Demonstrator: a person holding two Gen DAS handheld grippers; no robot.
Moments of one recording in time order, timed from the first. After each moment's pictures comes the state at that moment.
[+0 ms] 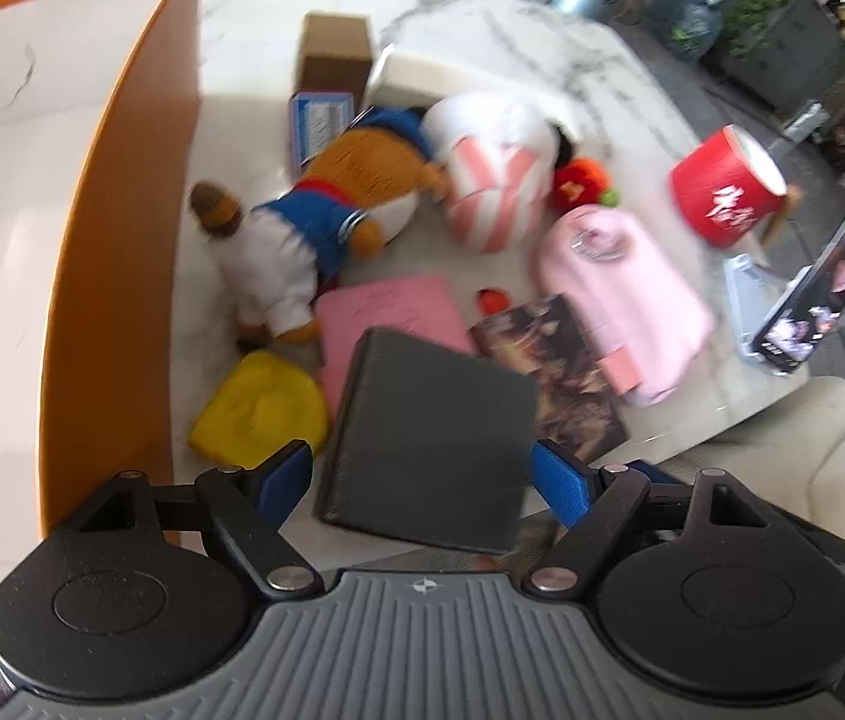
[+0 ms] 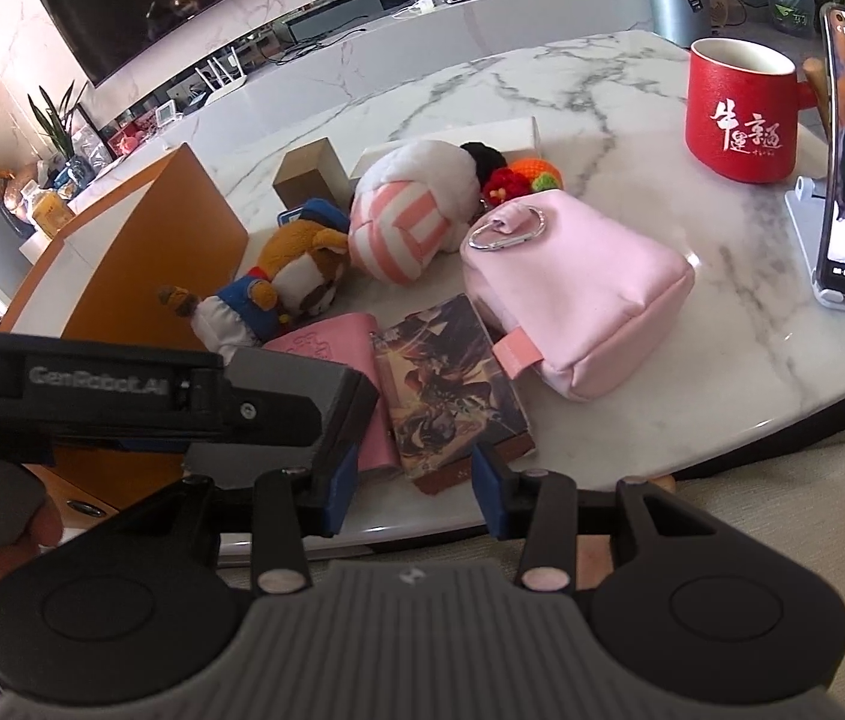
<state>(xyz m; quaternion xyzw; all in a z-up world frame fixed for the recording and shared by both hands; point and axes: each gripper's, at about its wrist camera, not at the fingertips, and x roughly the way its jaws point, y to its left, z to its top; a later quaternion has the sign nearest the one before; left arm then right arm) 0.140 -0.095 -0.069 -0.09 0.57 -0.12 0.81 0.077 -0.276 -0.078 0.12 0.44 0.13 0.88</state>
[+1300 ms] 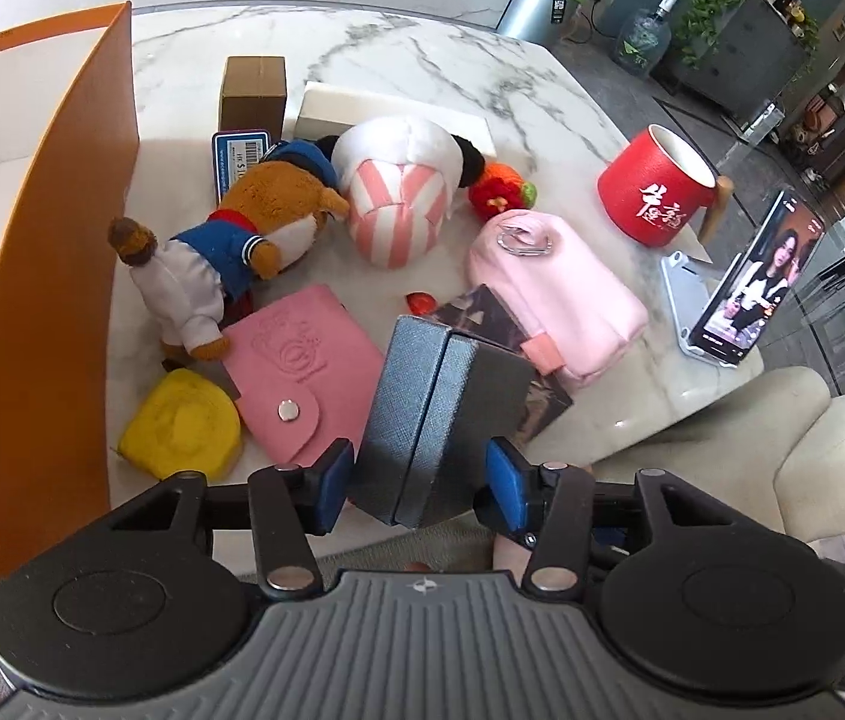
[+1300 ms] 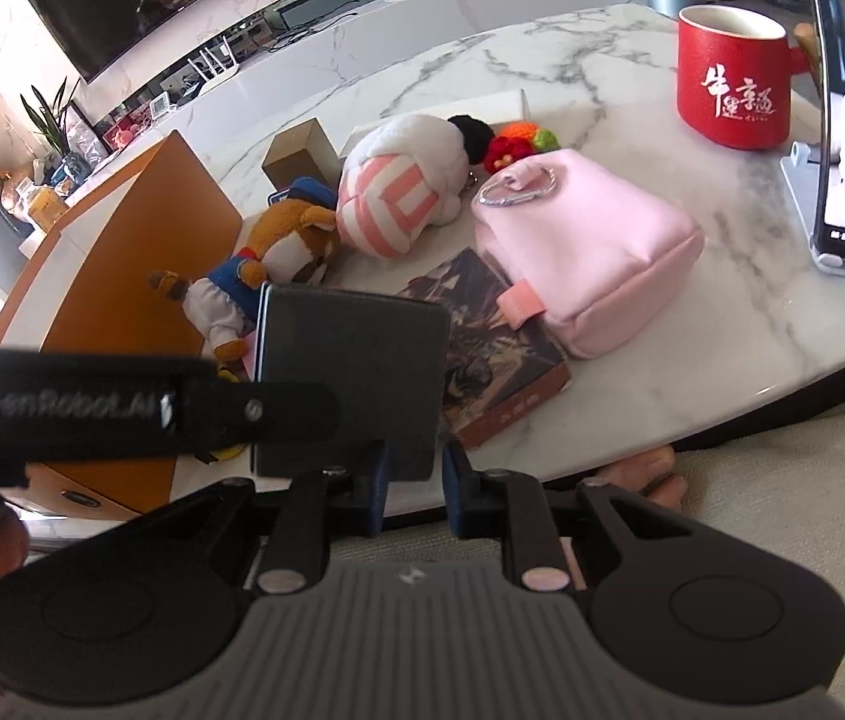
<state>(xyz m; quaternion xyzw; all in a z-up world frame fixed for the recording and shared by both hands) 0.120 -0.121 -0.055 -0.08 0.53 -0.16 0.83 0.077 -0.282 -0.089 0.14 0.46 0.12 0.87</state>
